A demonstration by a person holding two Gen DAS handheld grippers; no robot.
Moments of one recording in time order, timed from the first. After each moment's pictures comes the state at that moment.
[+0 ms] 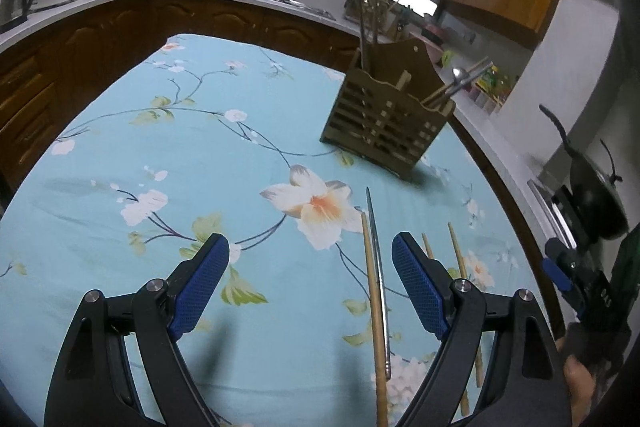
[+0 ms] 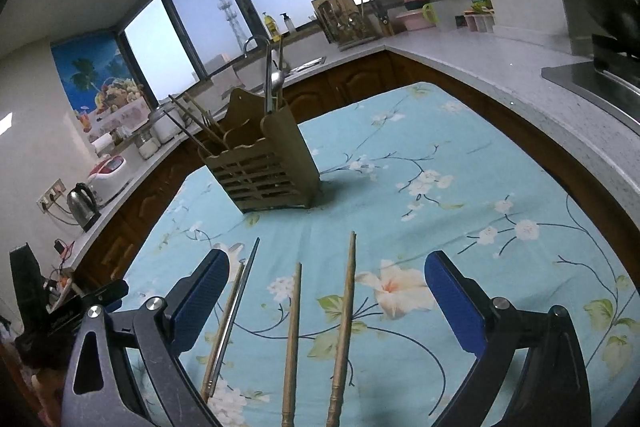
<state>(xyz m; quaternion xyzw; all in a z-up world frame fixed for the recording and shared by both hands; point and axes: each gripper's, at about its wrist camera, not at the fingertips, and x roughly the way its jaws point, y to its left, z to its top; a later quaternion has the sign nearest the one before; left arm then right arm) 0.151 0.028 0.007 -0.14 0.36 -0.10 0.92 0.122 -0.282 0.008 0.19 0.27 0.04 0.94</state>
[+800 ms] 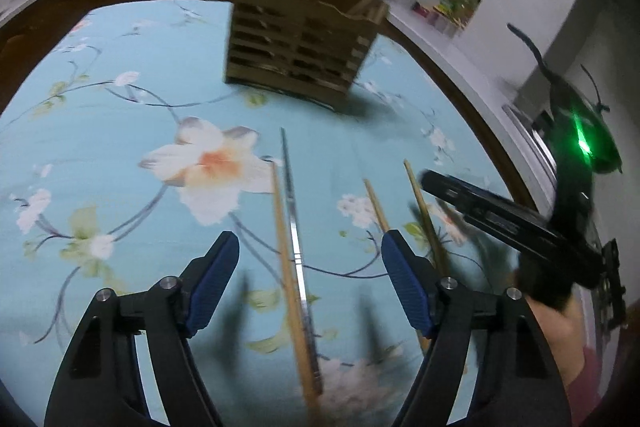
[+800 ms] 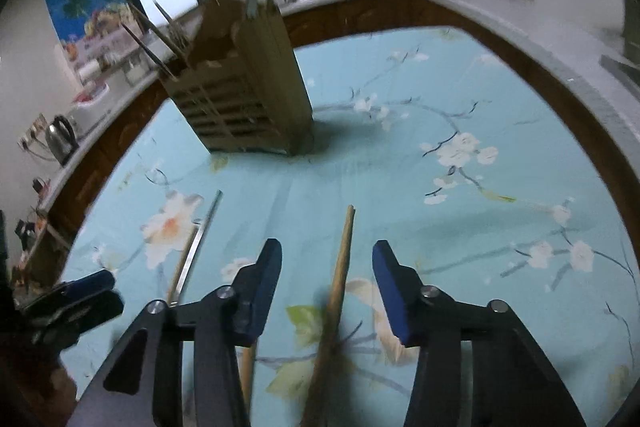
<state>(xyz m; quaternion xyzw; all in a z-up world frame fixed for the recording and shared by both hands) 0.186 -0.065 -0.017 -0.07 0.45 -0.19 0.87 0.212 -0.267 -0.039 0.11 0.40 0.07 0.91</state>
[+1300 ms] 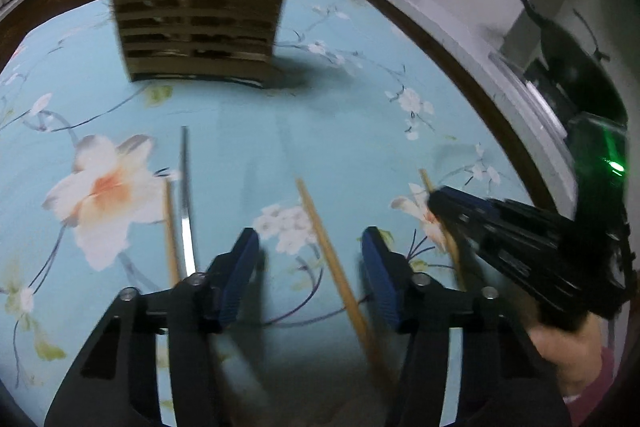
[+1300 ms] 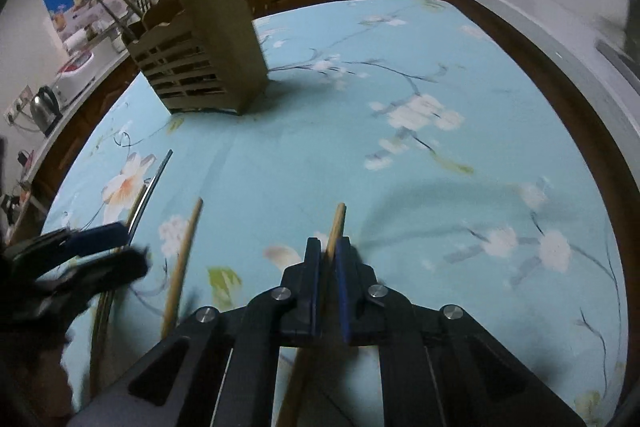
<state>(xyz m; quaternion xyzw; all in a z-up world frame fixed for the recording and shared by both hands) 0.219 -0.145 -0.037 0.00 0.49 -0.23 0.84 0.195 -0.308 -0.058 0.09 0.44 0.06 0.89</state>
